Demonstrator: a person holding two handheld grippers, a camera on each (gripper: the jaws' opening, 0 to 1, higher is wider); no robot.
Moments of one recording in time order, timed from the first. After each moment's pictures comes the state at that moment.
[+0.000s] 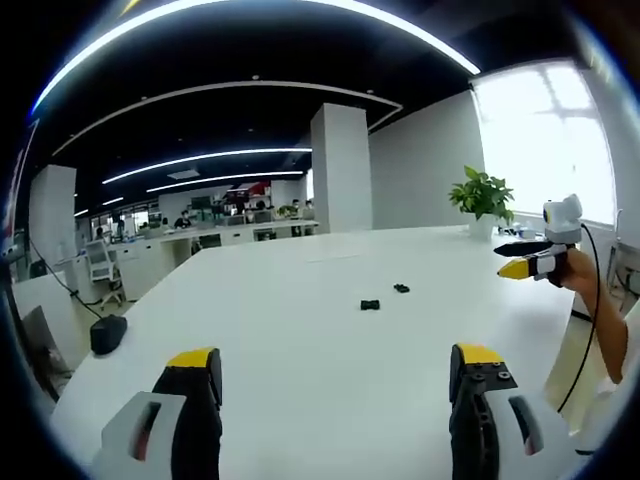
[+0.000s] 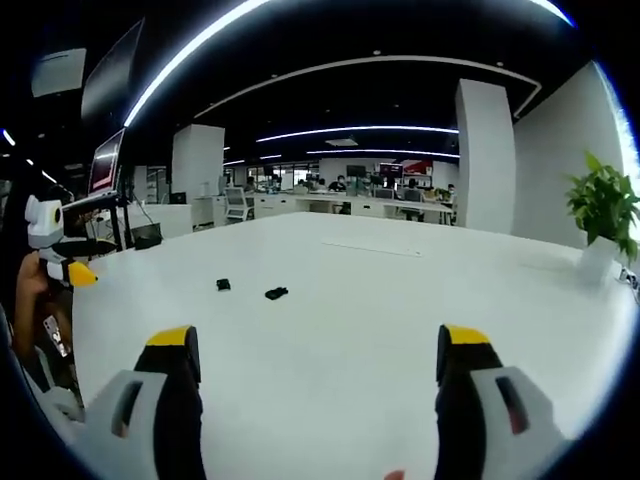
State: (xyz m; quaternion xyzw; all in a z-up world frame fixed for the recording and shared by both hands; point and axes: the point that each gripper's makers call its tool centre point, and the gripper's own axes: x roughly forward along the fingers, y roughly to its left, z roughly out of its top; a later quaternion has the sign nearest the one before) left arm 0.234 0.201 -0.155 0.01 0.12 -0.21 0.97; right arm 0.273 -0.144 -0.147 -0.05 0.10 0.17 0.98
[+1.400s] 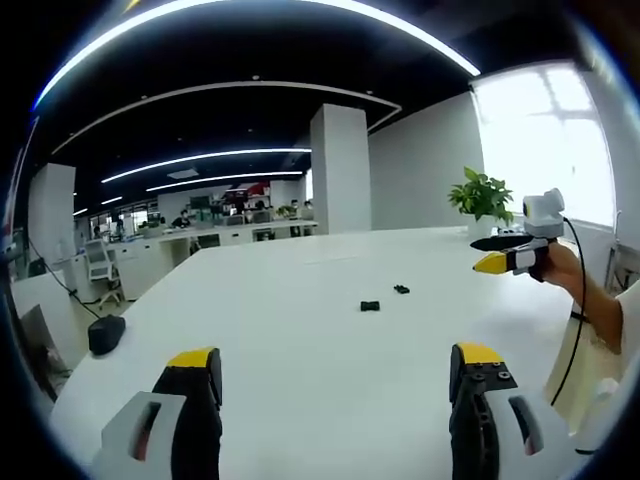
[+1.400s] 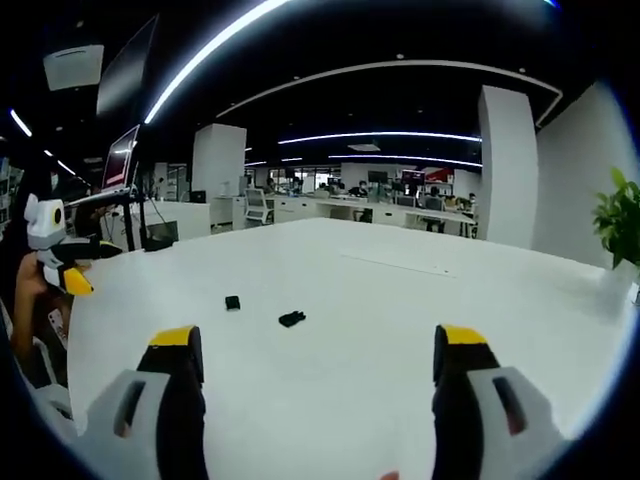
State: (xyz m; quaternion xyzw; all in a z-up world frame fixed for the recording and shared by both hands) left arm 0.236 0.202 -0.155 0.01 0.12 -0.21 0.97; right arm 0.312 -0.111 -0.136 -0.07 0.09 0.21 0.97
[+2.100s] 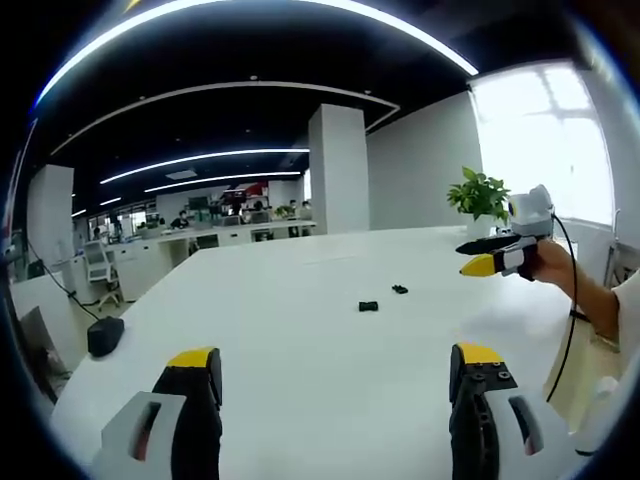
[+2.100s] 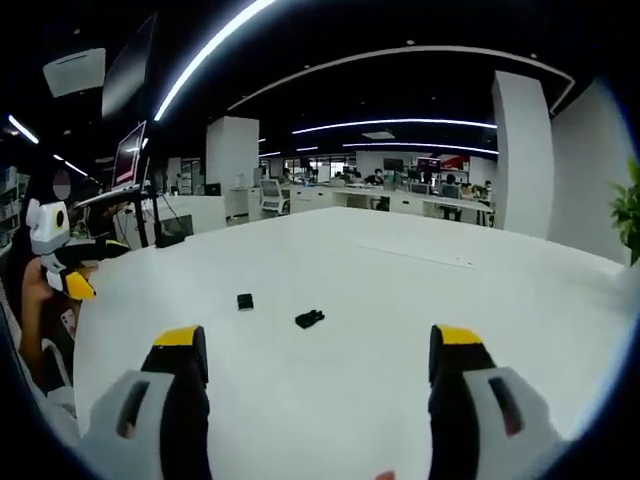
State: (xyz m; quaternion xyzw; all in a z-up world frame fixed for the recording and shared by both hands) left arm 0.236 0.200 -0.155 0.01 0.12 -0.21 0.97; right arm 0.325 -0.089 -0.146 -0.06 0.12 0.25 0.96
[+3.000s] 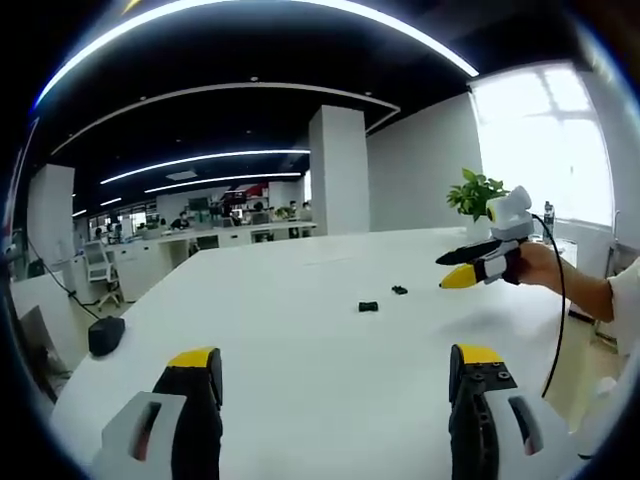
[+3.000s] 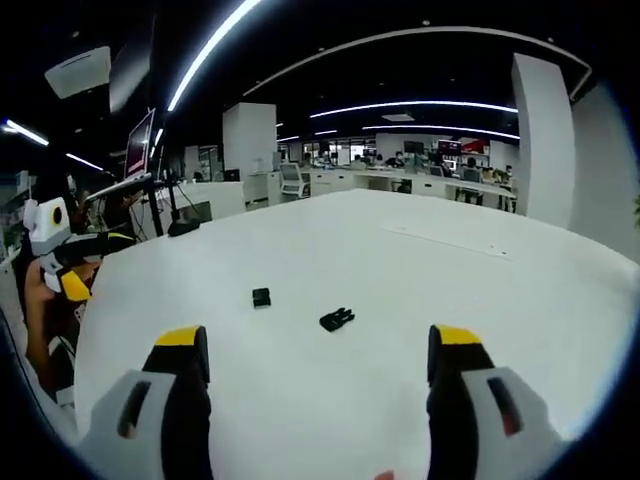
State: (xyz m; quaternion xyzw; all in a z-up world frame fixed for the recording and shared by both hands) left arm 0.234 0.201 -0.155 0.01 0.12 -0.21 0.97; right arm 0.344 -0.053 -0.166 -0.06 0.16 0.29 0.94
